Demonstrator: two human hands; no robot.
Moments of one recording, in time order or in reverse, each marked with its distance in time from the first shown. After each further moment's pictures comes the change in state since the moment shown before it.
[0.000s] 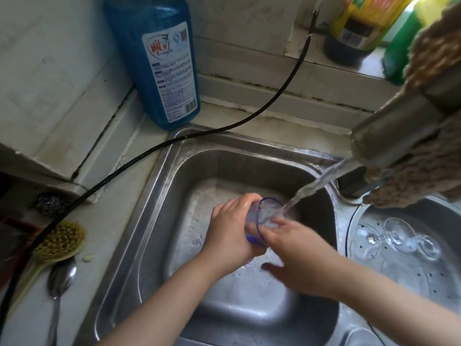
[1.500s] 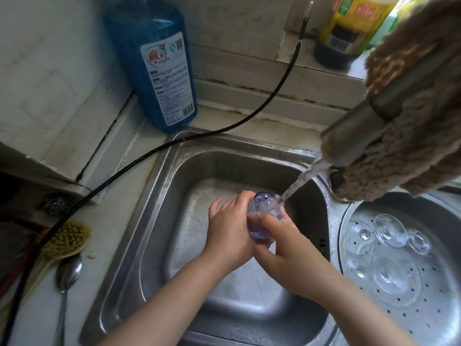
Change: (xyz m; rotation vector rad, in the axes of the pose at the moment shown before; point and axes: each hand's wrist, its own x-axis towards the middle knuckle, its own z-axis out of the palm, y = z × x) left_hand -0.001 0.029 -0.006 0.070 -0.064 -0.150; right_hand -0.007 -0.033 -0.017 0.674 0.269 0.309
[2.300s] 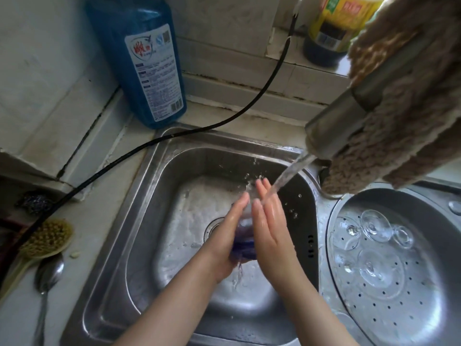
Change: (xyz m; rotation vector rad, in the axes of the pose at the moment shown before) left_hand -0.013 0.019 -0.001 -1.209 -0.373 -0.571; right_hand 0.011 0.019 0.035 0.291 0.378 0.169
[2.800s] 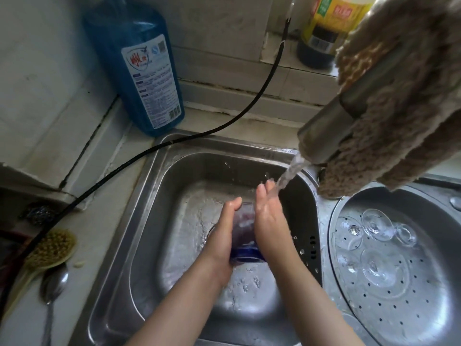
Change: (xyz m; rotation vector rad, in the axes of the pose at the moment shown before) left_hand 0.007 -0.003 -0.005 -0.109 0.063 0.029; right_hand 0.023 -0.008 0.004 0.169 0.004 0.260
